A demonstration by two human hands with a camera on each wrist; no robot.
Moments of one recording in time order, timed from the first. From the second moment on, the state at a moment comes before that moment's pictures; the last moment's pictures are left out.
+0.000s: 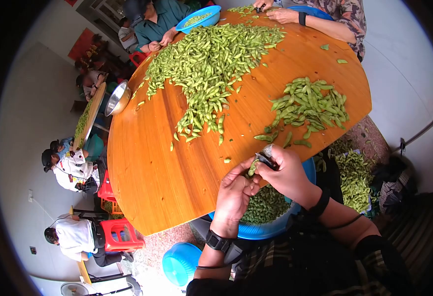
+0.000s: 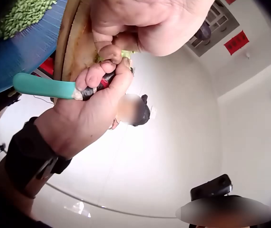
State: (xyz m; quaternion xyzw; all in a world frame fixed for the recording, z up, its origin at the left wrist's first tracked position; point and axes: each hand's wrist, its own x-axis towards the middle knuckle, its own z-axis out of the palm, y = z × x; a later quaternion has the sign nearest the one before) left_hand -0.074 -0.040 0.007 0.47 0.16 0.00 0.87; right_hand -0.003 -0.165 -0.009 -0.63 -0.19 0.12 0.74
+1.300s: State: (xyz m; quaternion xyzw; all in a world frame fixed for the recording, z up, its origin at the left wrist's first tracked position) left_hand -0.099 -0.049 -0.001 0.59 0.20 0.09 0.78; right_hand 0.001 -0.170 -0.006 -0.66 -0.19 0.09 0.72
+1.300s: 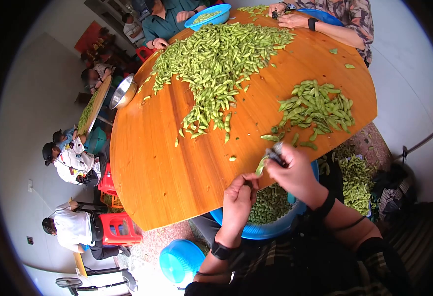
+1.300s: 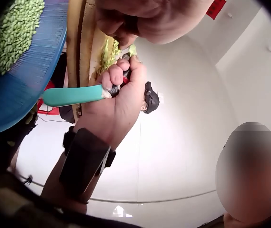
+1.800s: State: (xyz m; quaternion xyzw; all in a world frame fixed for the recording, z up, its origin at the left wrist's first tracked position) left_hand -0.084 -0.024 0.025 0.94 0.09 0.20 0.26; right_hand 0.082 -0.225 0.000 -0.69 -0.08 0.14 0.71
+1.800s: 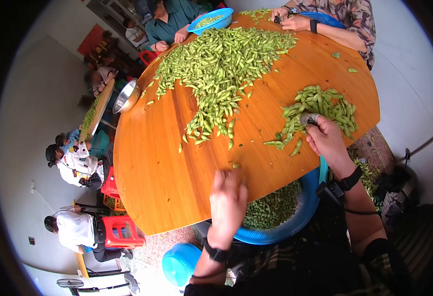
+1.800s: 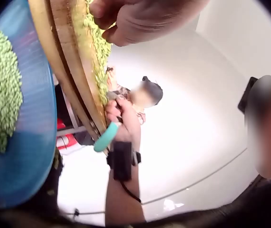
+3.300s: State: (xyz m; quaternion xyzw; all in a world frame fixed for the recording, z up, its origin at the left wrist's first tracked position) left_hand -0.008 -0.015 -0.005 0.89 -0.06 0.12 0.44; right_hand 0.040 -0.180 0.009 -0.64 -0.18 0.28 0.69
